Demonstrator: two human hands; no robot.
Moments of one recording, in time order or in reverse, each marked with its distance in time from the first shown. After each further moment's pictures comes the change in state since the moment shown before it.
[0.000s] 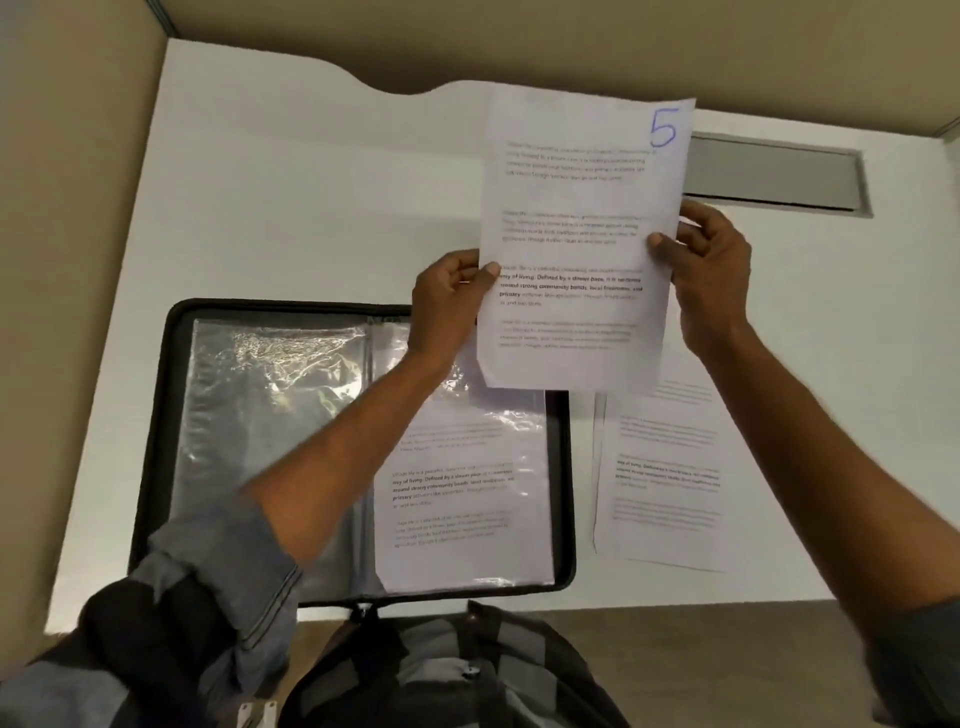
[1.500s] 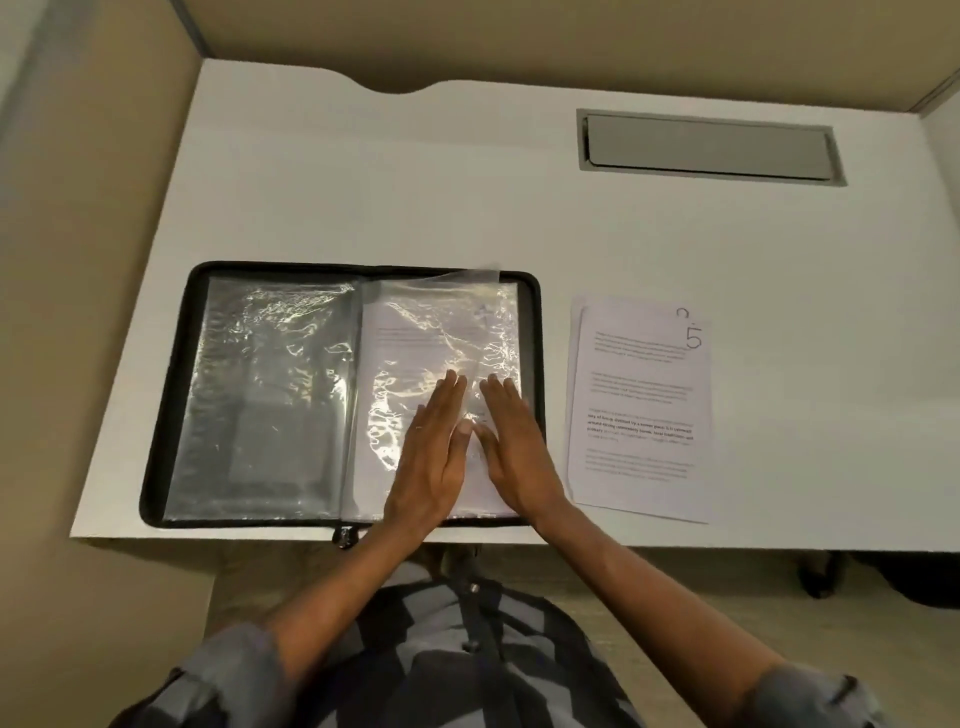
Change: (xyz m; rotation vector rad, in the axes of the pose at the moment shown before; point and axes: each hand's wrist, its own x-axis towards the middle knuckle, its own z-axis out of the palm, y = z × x) left_hand -0.222 -0.125 -0.013 0.714 -0.146 0.259; right_hand -0.255 0.159 0.036 -0.537 -0.477 -0.355
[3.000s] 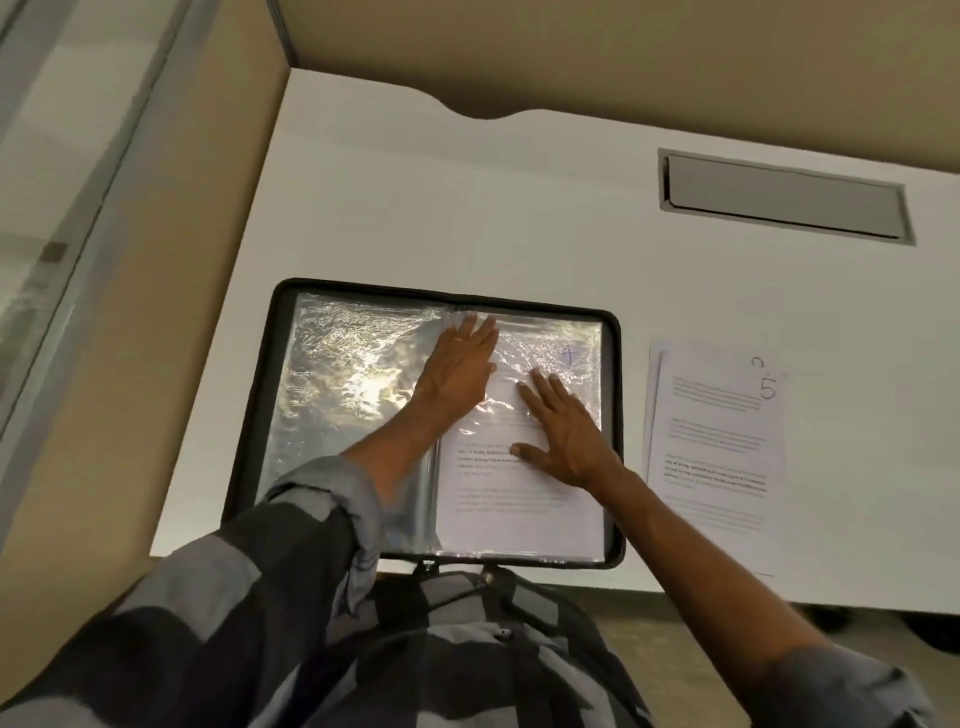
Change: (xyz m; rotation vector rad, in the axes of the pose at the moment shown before) left_hand 0.170 -0.091 -0.094 0.740 -0.165 0.250; right_hand 0.098 -0.011 0.015 -0.439 -0.411 -0.013
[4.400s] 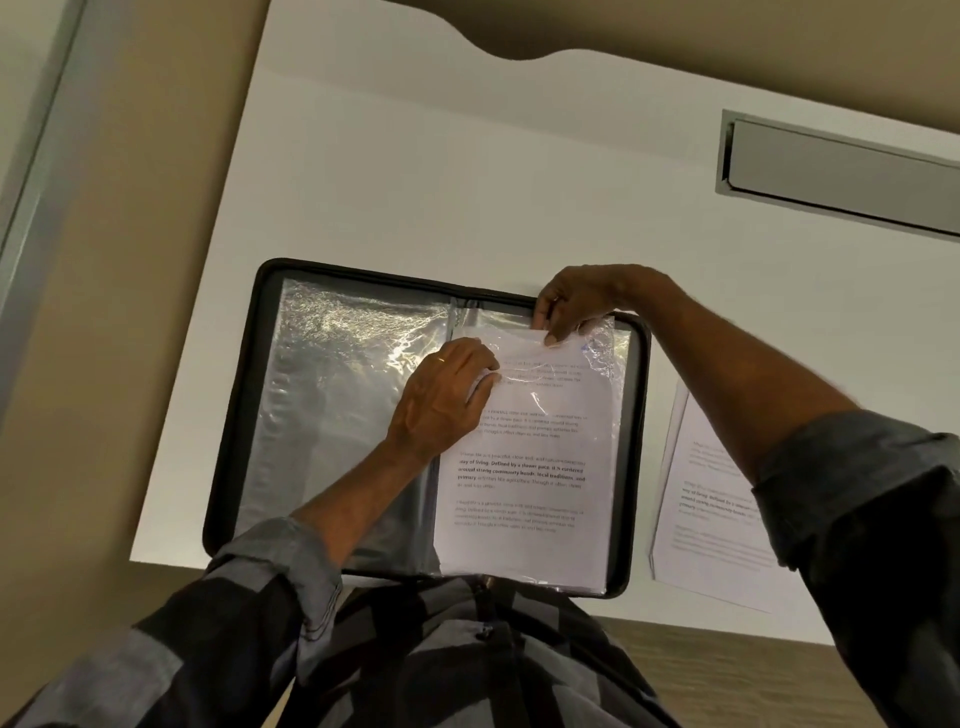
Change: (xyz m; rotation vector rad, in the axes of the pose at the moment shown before) left_hand -0.027 -0.008 0.002 -0.423 0.384 0.016; right_hand 0.199 0.029 -0.152 0.215 -0.650 0.159
